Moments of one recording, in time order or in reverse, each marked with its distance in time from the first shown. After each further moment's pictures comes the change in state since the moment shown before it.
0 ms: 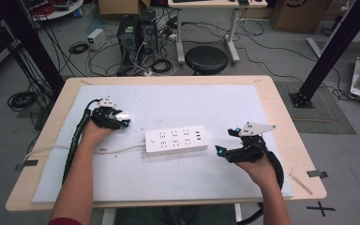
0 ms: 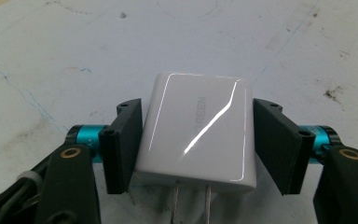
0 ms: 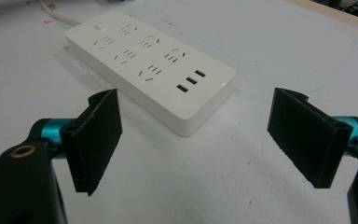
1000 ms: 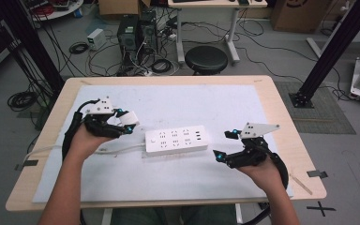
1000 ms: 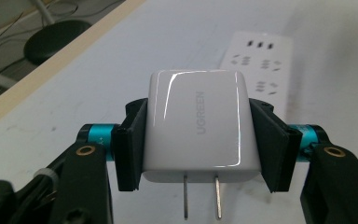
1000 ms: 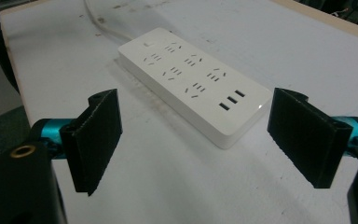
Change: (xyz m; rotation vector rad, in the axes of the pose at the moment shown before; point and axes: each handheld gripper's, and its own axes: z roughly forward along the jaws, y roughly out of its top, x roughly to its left) left arm -0.115 0.057 -0.095 -0.188 -0.124 0.188; right arm 0.026 0.022 -0.024 -0.010 0.101 -0.034
